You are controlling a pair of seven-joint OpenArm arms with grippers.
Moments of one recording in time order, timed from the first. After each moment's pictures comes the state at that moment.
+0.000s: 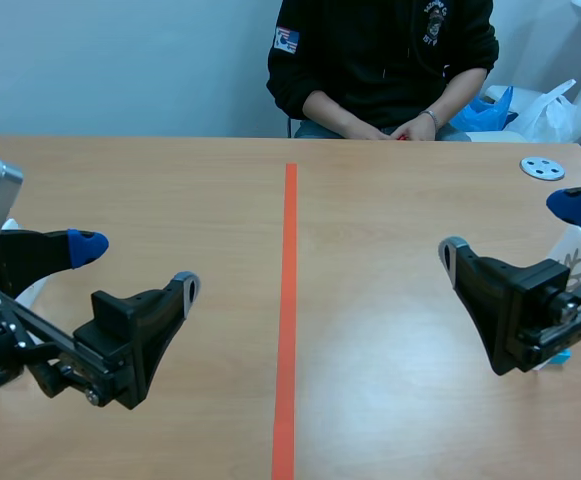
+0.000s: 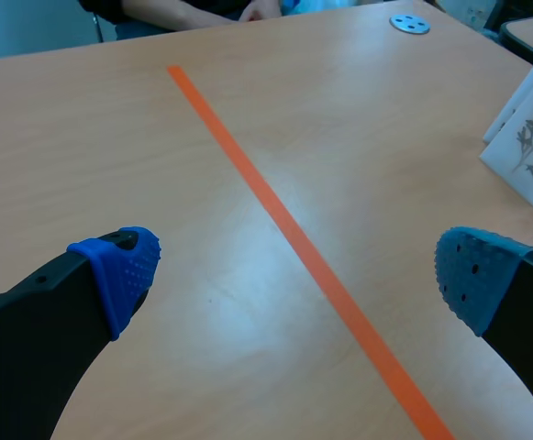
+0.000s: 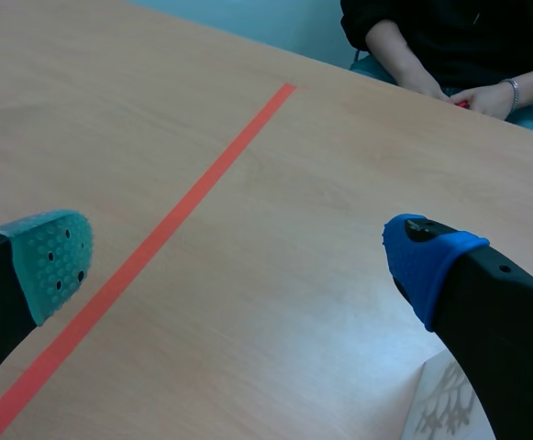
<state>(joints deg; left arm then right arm) 34.5 -17.7 -2.7 115.0 -17.6 -26.5 4.9 -41.1 24.6 13.0 119.2 18.9 24.0 1.1</state>
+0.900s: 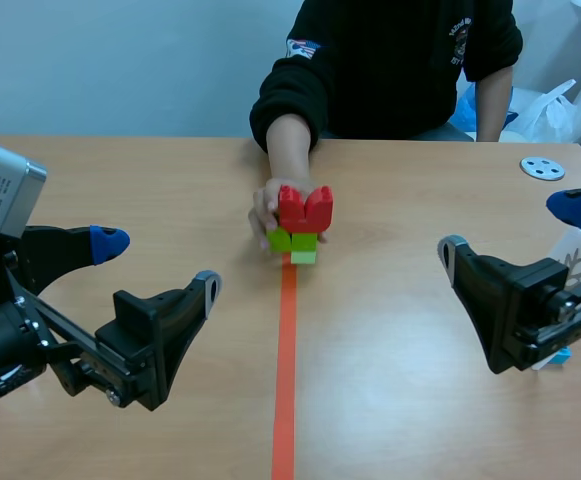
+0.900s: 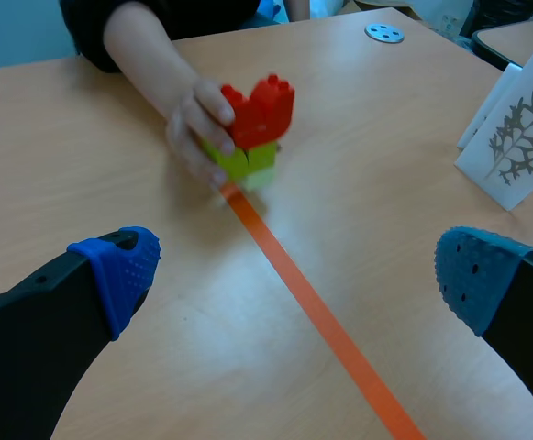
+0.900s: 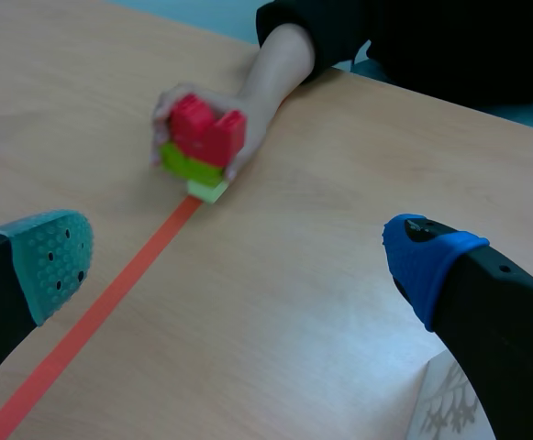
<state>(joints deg) 33.6 -17.7 -0.3 115.0 -17.0 -26.4 4.4 -41.1 23.5 13.0 119.2 19.0 24.0 1.1</state>
